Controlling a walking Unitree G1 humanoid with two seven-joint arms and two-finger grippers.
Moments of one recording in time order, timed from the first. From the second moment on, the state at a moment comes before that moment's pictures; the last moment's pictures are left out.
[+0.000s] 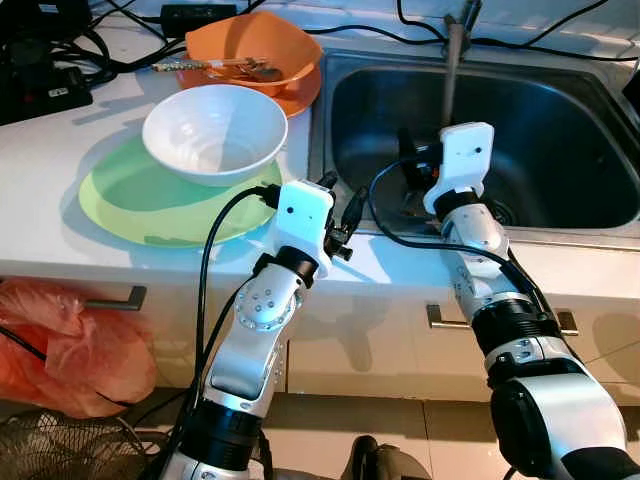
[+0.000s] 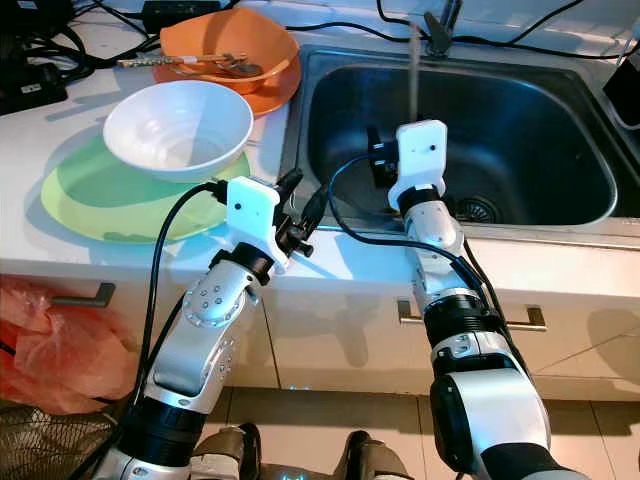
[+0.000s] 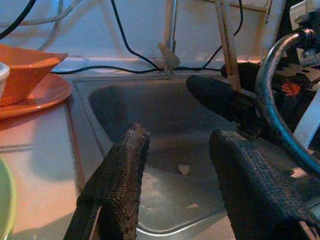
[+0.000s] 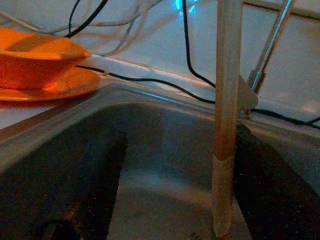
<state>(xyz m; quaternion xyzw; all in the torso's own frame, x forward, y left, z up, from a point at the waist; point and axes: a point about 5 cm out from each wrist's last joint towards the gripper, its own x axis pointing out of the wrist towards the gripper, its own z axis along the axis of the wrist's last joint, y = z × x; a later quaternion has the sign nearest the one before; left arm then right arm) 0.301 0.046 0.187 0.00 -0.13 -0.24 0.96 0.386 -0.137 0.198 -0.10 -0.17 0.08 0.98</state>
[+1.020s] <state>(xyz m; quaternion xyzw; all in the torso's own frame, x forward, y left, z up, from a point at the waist) 0.302 0.044 0.187 0.02 -0.14 -0.25 0.96 0.384 -0.129 0.232 -0.44 -0.27 0.12 0.85</state>
